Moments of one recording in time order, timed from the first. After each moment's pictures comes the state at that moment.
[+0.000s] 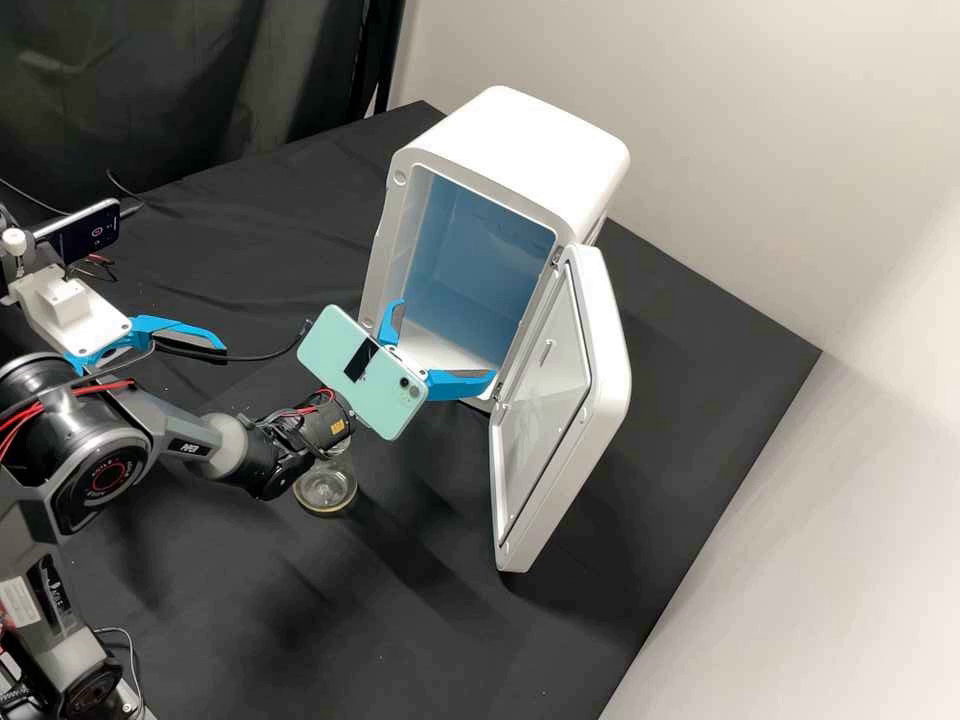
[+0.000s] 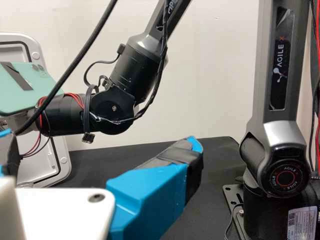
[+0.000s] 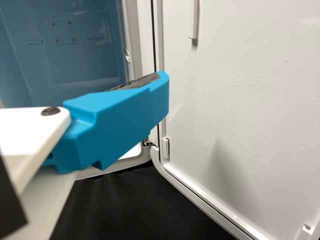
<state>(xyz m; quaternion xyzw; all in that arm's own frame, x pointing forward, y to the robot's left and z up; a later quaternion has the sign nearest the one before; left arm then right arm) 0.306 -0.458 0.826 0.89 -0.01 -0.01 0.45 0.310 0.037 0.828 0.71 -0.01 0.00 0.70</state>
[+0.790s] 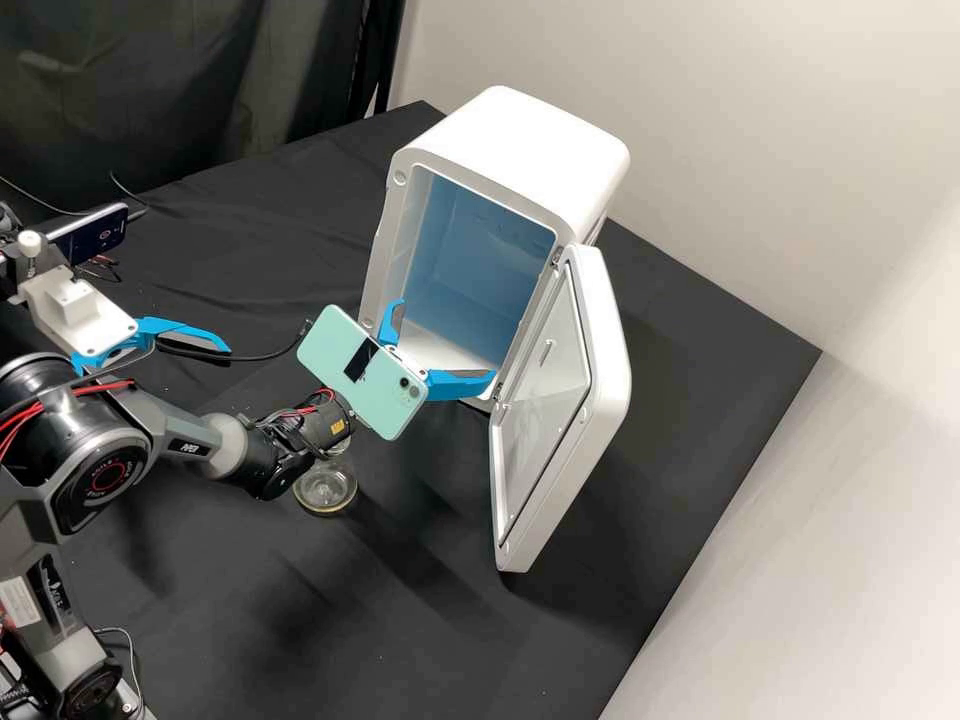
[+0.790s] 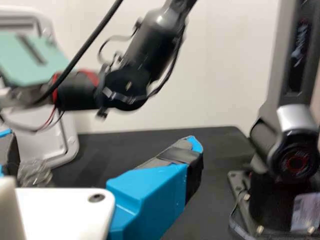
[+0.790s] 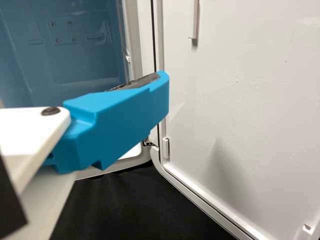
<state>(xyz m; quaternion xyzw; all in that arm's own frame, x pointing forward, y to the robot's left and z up) 0.293 -0.433 0.824 0.88 0.03 0.00 0.47 0.310 0.037 0.828 0.71 -0.01 0.00 0.70</state>
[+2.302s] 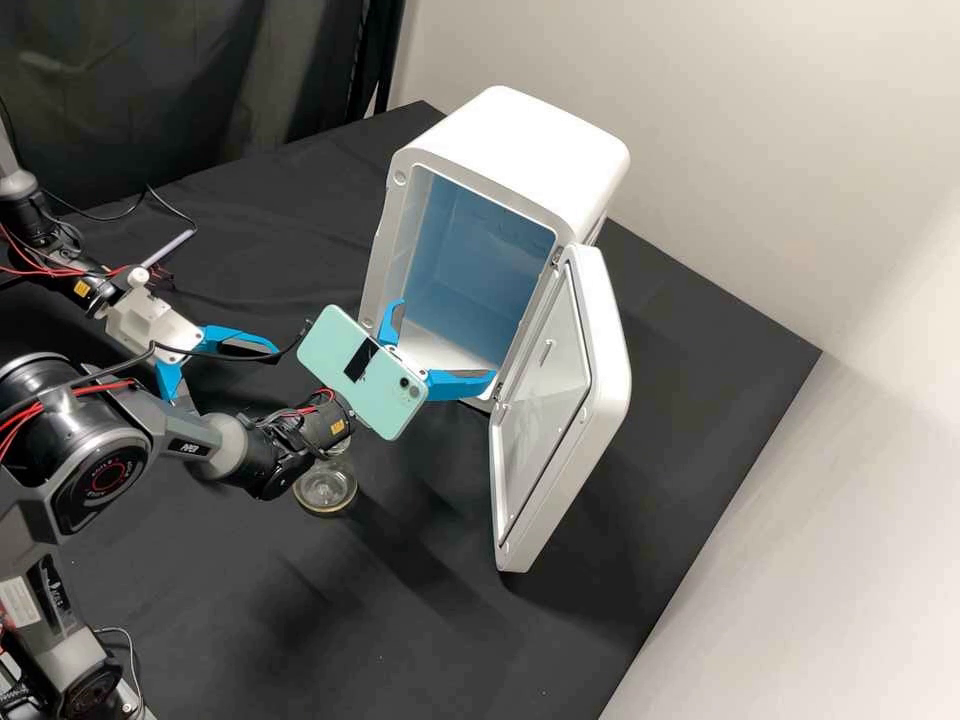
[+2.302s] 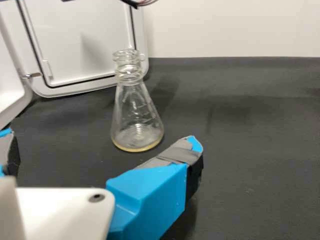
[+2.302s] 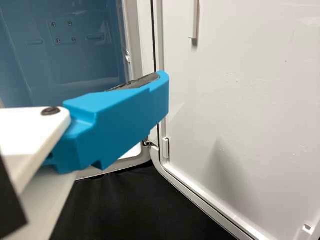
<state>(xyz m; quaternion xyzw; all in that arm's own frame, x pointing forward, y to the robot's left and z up) 0.282 -0.331 0.836 0.86 0.15 0.07 0.48 0.310 0.037 0.828 0.71 -0.01 0.00 0.70</state>
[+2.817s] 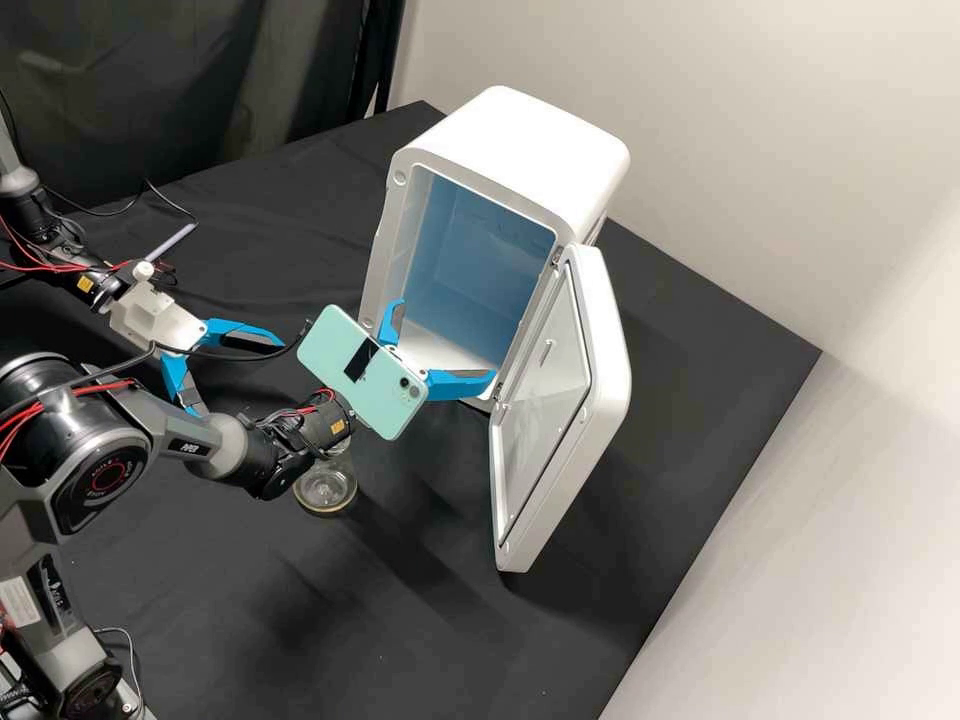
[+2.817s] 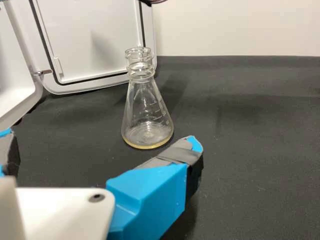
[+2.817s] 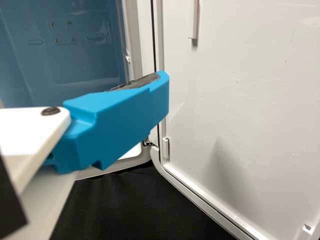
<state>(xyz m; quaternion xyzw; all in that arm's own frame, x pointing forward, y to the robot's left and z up) 0.277 -0.330 0.838 0.86 0.15 0.08 0.48 0.310 0.037 0.828 0.71 -0.01 0.00 0.70</state>
